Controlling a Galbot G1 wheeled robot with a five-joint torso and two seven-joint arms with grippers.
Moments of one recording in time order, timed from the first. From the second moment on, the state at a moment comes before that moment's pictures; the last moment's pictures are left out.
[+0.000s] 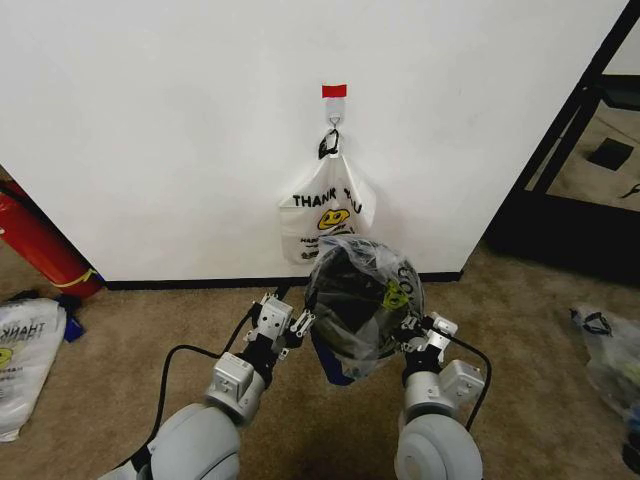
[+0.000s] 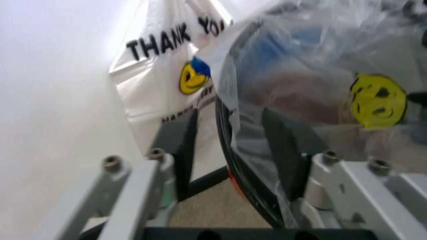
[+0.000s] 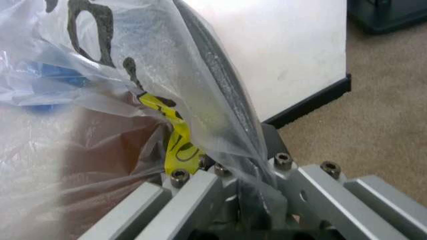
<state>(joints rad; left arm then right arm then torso) 1.23 -0.87 0.03 -2.33 -0.34 0.29 -0.39 -1.50 1.55 0.21 2.23 0.35 -0.20 0.55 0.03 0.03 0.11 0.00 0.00</state>
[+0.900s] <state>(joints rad) 1.23 -0.86 -0.01 -2.28 -0.34 0.30 -0.42 -1.49 1.54 0.21 2.22 0.38 -0.20 0.56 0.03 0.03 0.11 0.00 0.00</state>
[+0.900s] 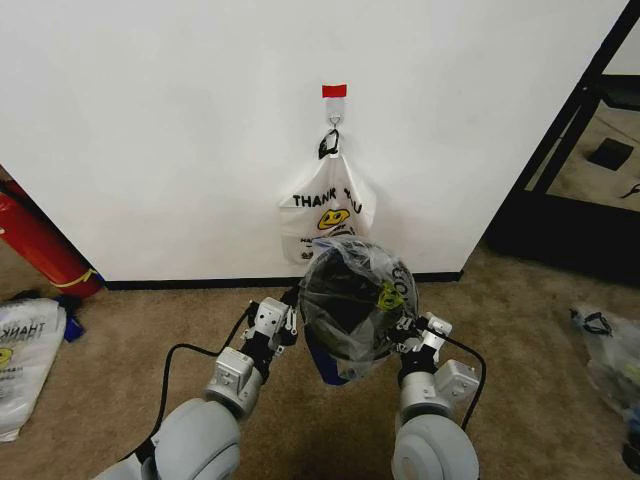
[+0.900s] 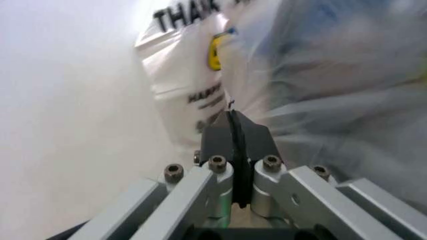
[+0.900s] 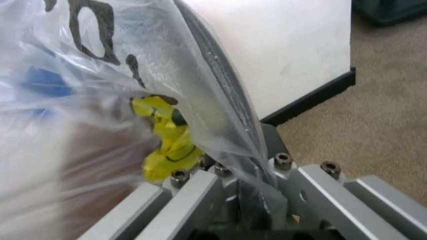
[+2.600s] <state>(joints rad) 1.50 -0.95 -0.11 -2.33 -0.85 -0.01 -0.30 -1.51 1.55 0.41 2.32 1.07 -0.26 0.61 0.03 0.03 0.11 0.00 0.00</state>
